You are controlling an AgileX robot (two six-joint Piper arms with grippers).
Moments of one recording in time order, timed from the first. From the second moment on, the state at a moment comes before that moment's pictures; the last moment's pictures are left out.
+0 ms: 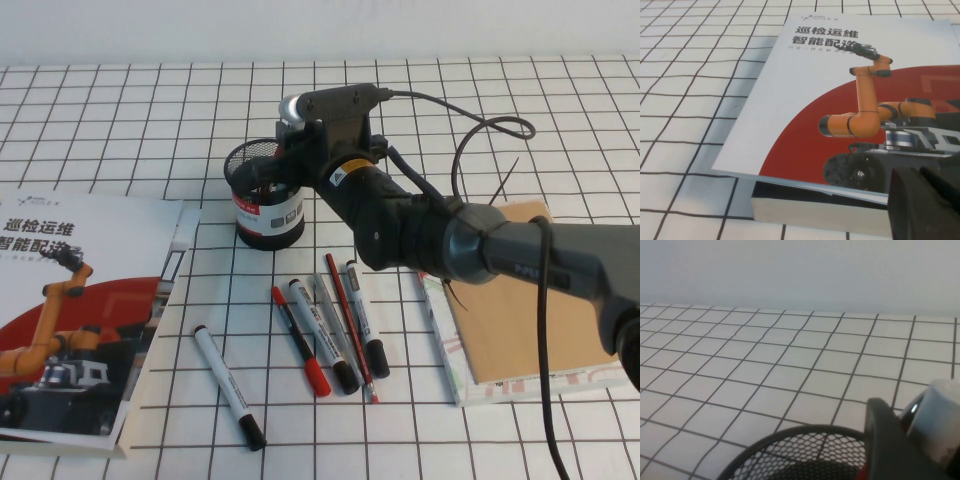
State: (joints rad) right arm 0.69 2.24 -1.60 0.44 -0.43 -0.18; left arm 0.09 -0.01 0.03 -0.07 0.38 0.12
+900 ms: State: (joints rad) right arm 0.69 2.16 -1.61 0.39 -0.31 -0.18; left arm 0.09 -0.01 0.03 -0.07 0.38 0.12
